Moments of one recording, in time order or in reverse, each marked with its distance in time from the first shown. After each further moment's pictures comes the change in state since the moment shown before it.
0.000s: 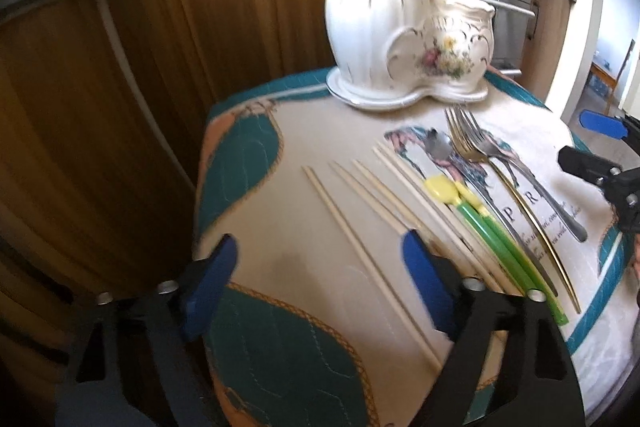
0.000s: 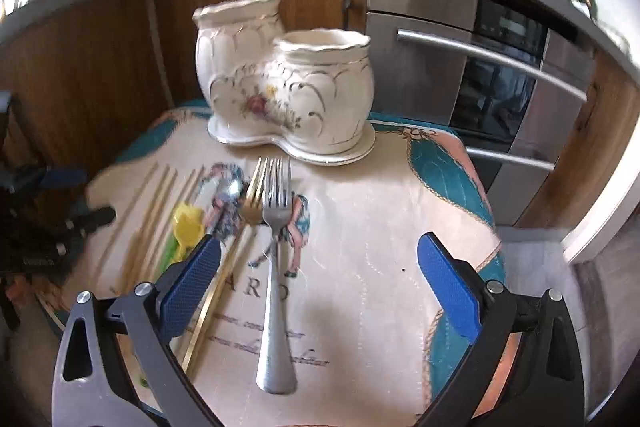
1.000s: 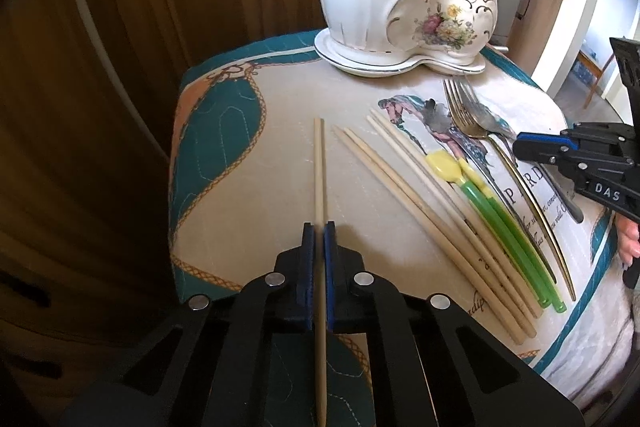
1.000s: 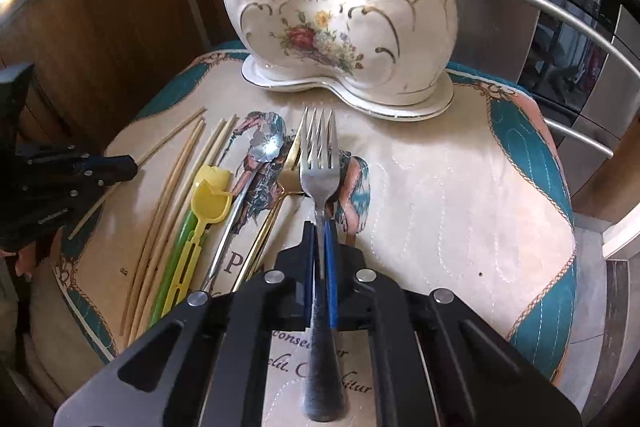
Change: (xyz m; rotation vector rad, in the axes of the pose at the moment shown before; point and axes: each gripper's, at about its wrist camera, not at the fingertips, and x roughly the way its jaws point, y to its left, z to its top) left arm 0.020 0.010 0.006 0.006 0.119 -0.090; right arm 0.053 0.010 0.006 -0.016 0.198 0.211
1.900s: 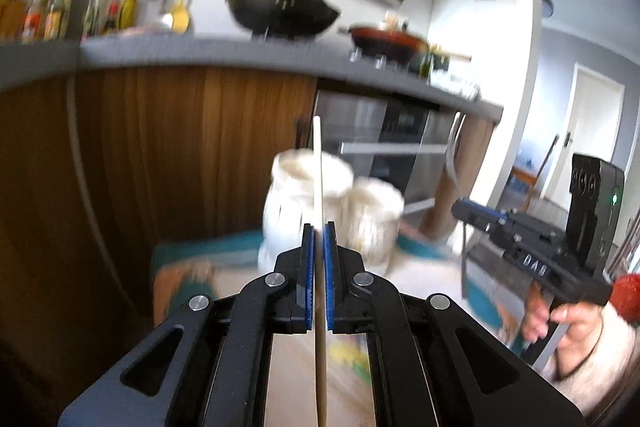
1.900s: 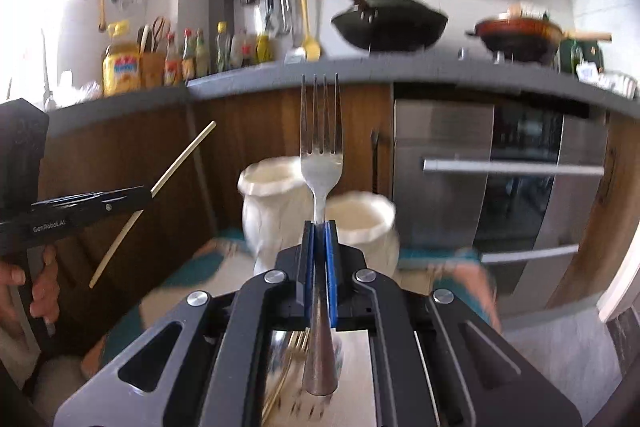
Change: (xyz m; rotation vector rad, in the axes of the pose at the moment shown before) left arm -0.113 0.001 0.066 -0.052 -0.580 -0.235; right arm -0.115 -0.003 0.043 0.002 -0.612 -0.060
